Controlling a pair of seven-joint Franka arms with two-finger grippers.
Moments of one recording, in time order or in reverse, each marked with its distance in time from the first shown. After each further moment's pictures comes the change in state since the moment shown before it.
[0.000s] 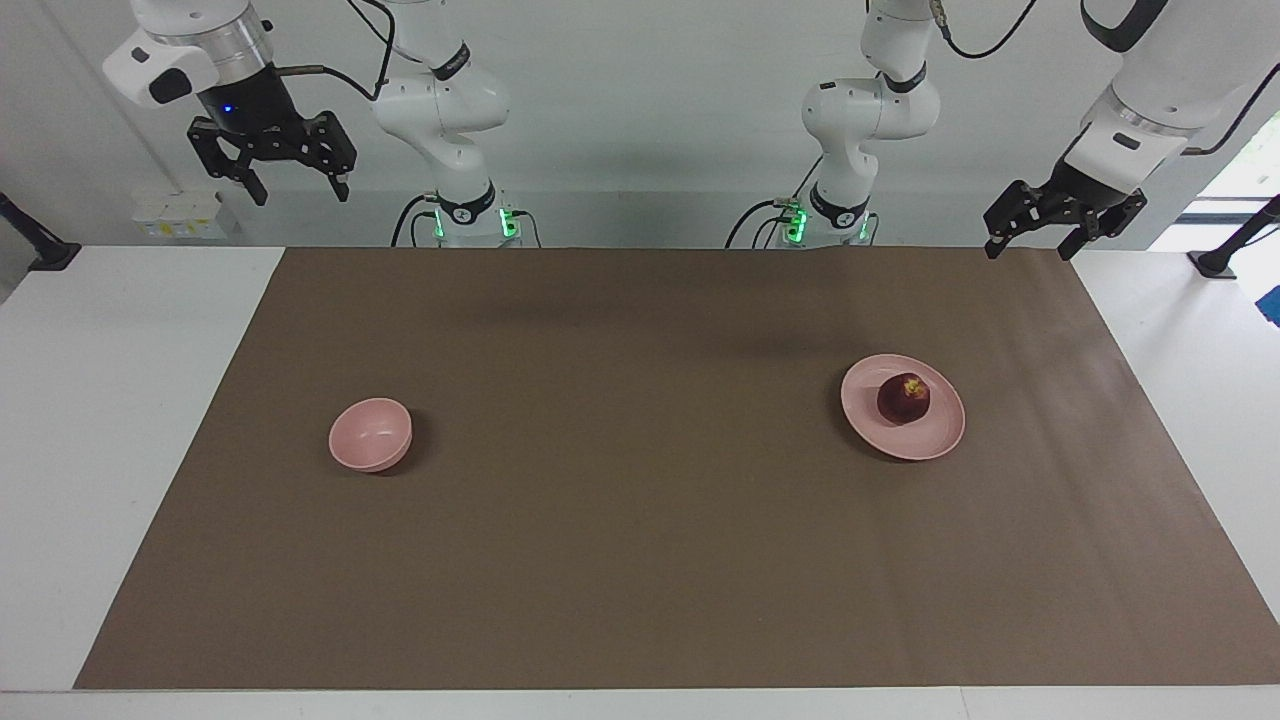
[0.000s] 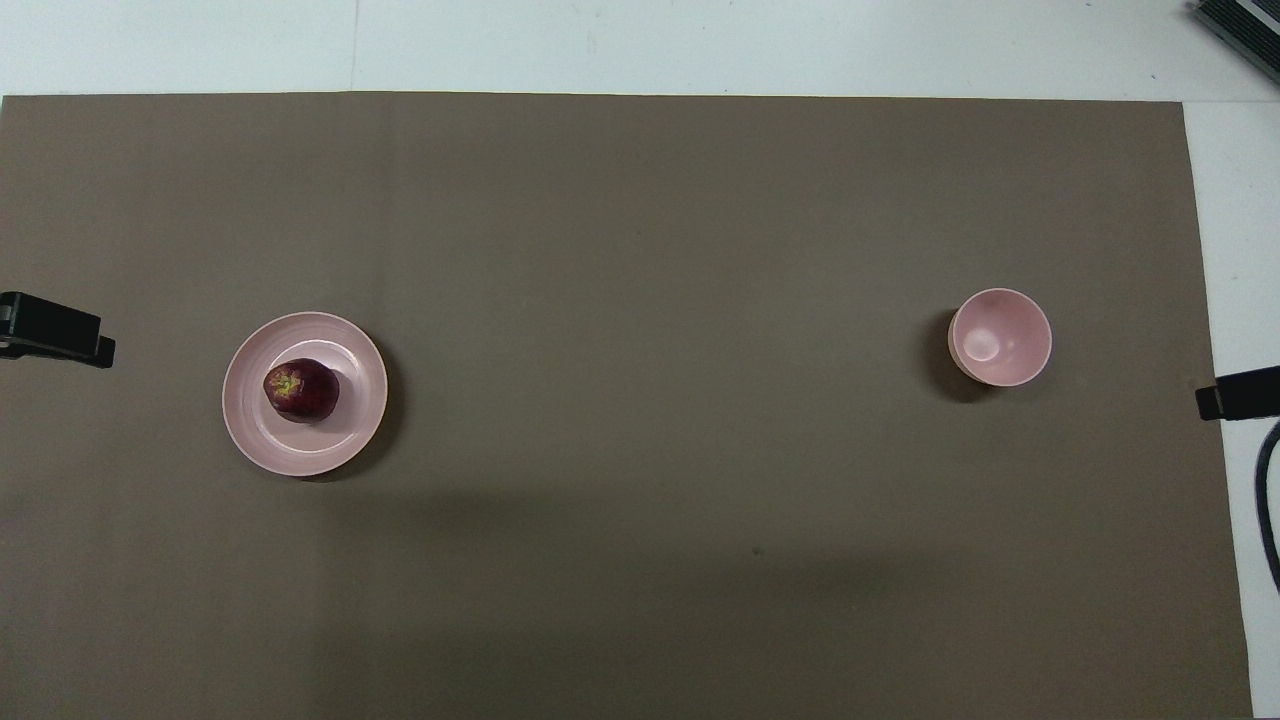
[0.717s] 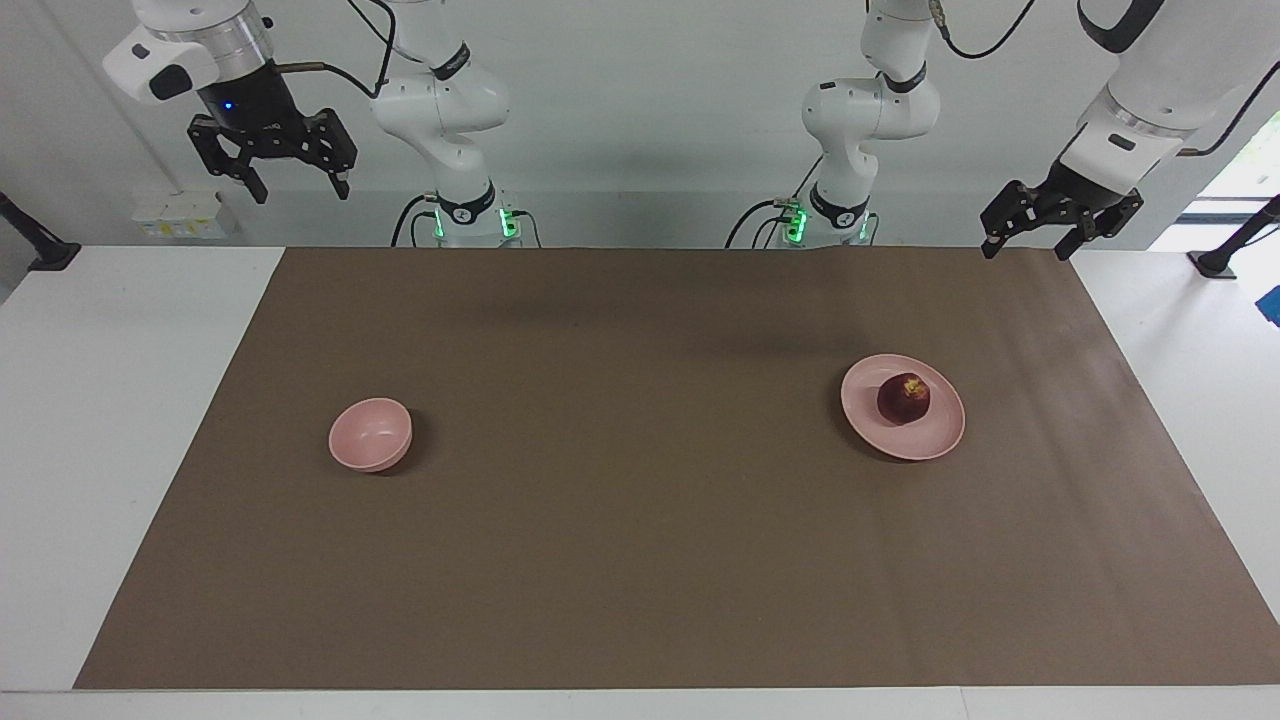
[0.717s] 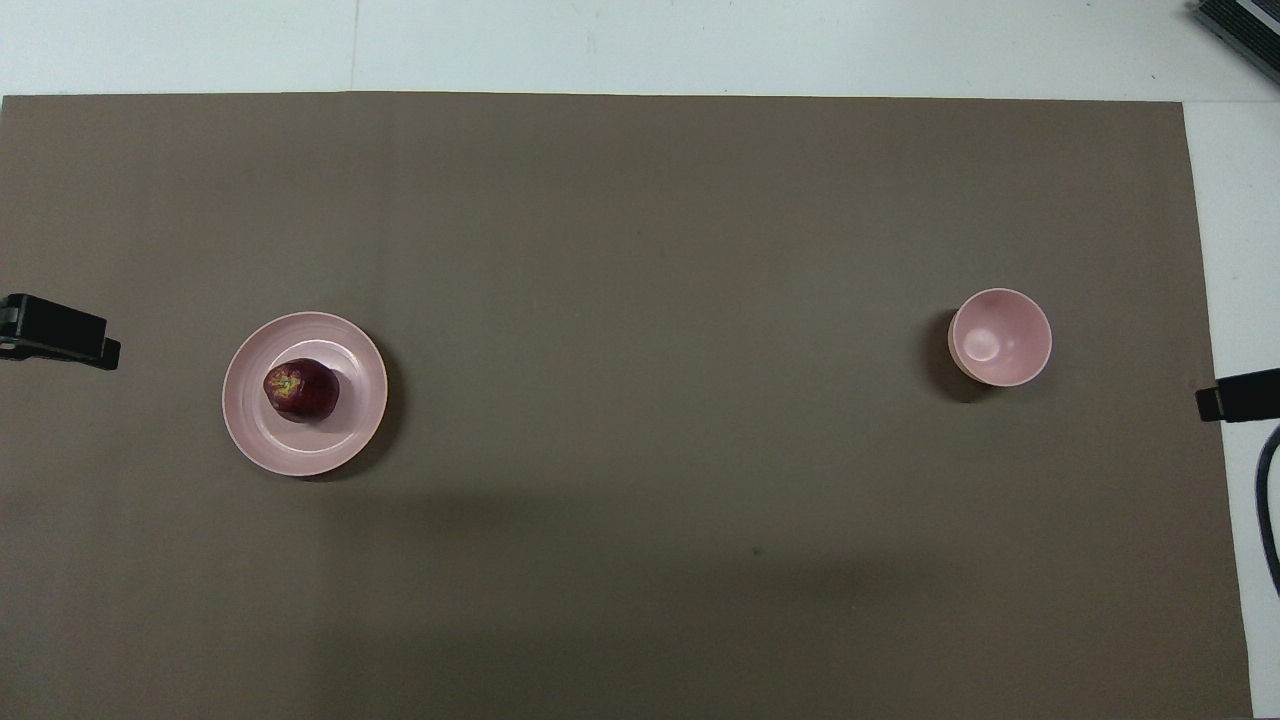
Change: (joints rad) left arm 0.000 -0.001 -0.004 -0.005 0.000 -0.001 0.000; right arm 0.002 -0.005 0.003 0.000 0.000 0.000 0.000
